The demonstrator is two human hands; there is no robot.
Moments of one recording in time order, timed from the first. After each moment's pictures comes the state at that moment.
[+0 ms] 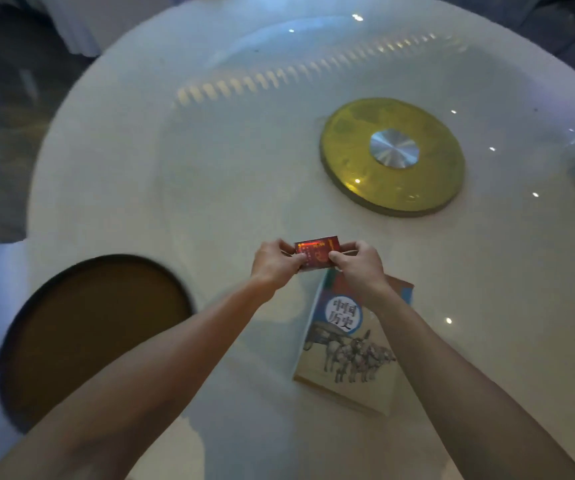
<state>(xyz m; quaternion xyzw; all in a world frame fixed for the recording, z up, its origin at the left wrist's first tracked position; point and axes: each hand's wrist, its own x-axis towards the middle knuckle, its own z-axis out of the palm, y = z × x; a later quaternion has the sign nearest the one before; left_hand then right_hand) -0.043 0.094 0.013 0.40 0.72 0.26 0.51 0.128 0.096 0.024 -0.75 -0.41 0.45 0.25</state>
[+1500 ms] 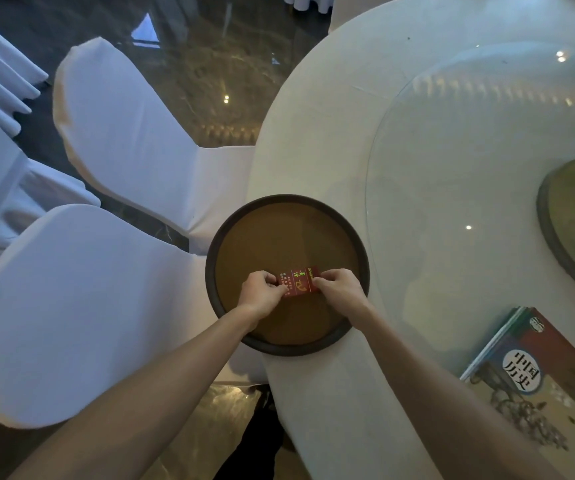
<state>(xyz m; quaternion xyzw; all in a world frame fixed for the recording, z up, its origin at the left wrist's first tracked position) -0.348 -0.131 -0.062 0.18 0.82 0.29 0.46 -0.203 -0.027 -0.036 -0.59 -0.61 0.52 -0.06</state>
